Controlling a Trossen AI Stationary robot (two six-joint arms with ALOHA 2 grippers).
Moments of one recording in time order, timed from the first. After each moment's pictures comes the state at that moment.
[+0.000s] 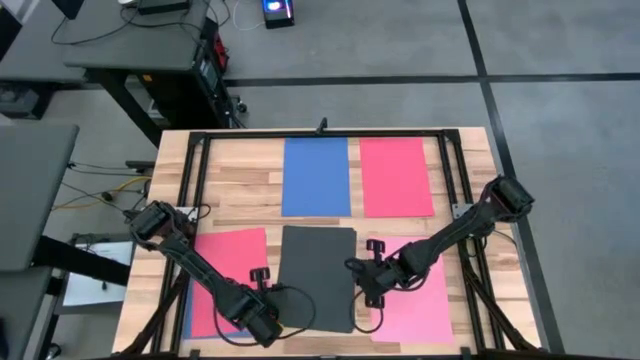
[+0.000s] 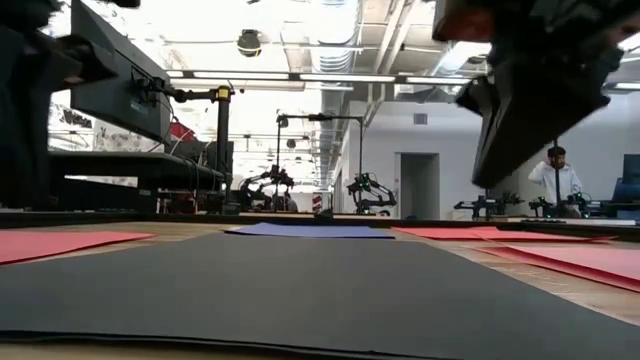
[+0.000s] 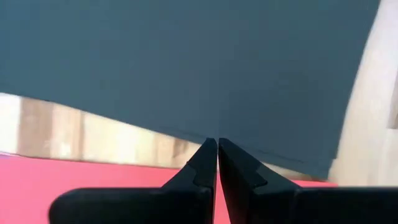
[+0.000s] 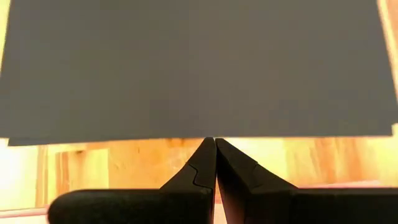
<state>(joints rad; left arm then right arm) -0.75 1.90 1.31 -0.80 -0.38 -0.84 0.52 1.74 1.07 -0.46 0.31 0.52</state>
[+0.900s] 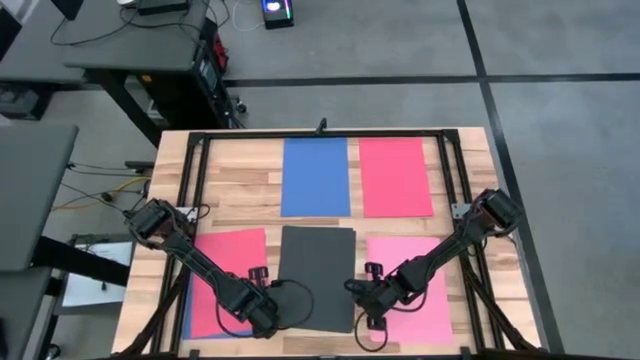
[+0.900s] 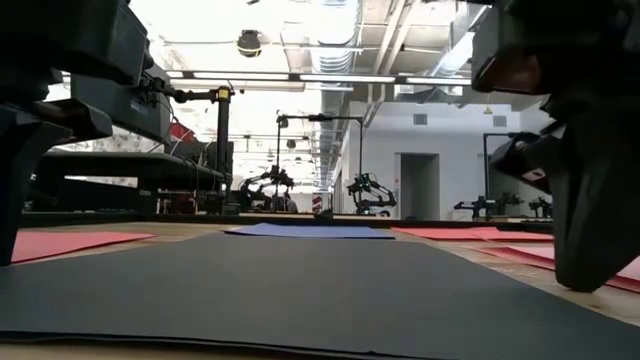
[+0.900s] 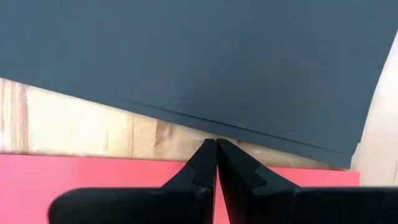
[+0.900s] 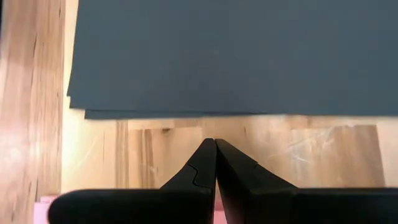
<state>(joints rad) -0.70 1.90 1.17 -0.64 -0.23 -0.83 0.60 1.91 1.03 -0.22 0.16 0.64</state>
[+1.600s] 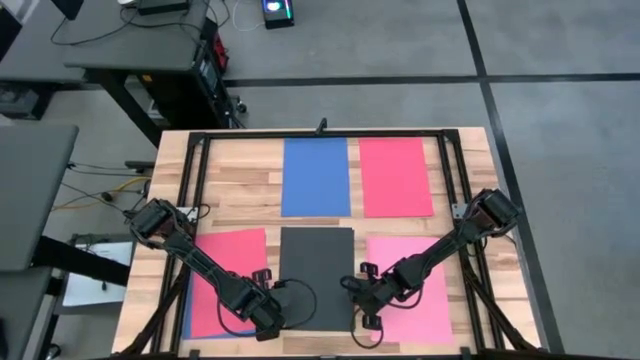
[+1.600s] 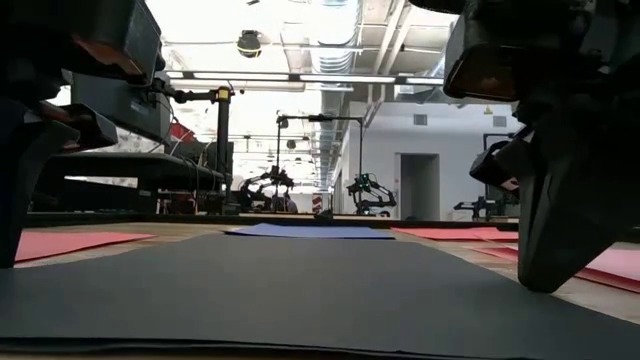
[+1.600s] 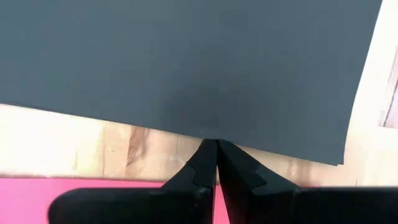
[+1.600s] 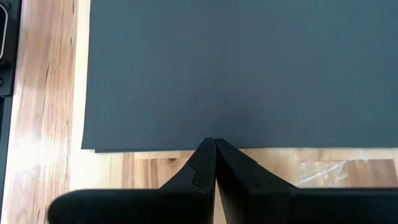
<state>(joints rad) -0.70 1.90 1.17 -0.56 -0.19 -0.84 0.57 1.93 1.03 -0.15 0.14 0.63</state>
